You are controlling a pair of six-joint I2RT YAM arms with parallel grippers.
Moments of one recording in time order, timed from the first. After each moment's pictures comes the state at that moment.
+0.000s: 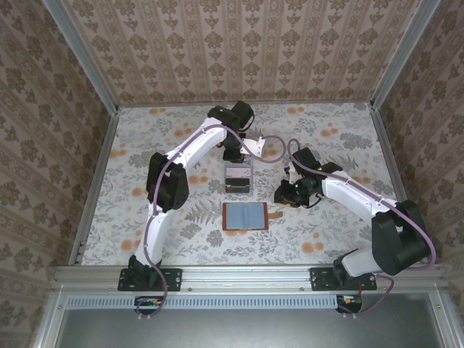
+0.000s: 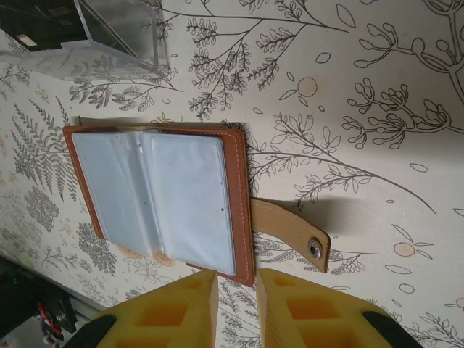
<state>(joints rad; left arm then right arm) -0.67 2.28 2.19 -1.24 0.10 1.12 0.38 1.42 0.90 -0.71 -0.40 0.58</state>
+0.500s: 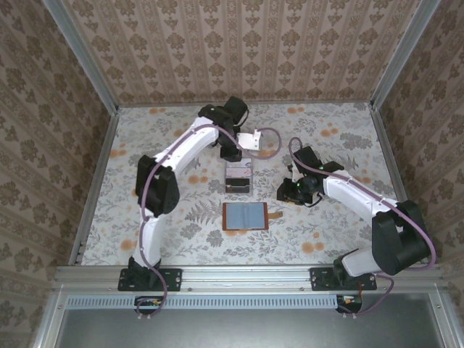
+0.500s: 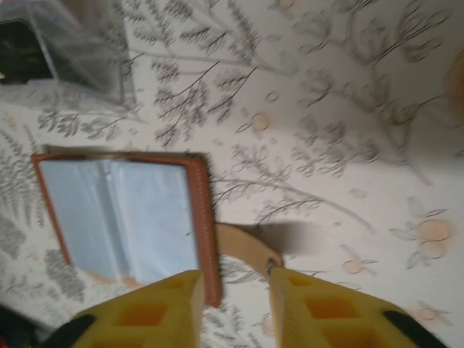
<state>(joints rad) -0.65 2.10 2.01 -1.12 0.10 1.00 0.36 1.42 0.91 -0.72 -0.29 0.54</state>
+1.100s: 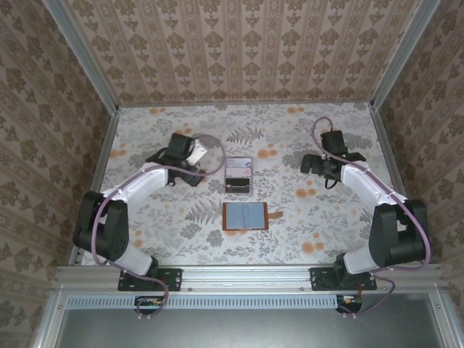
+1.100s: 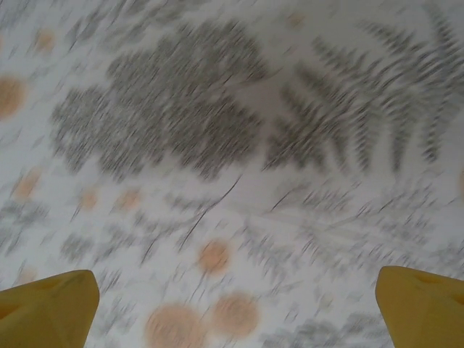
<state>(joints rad) -0.38 1.51 0.94 -0.38 -0.17 0.39 0.06 1.45 0.94 -0.50 0.13 0.33</state>
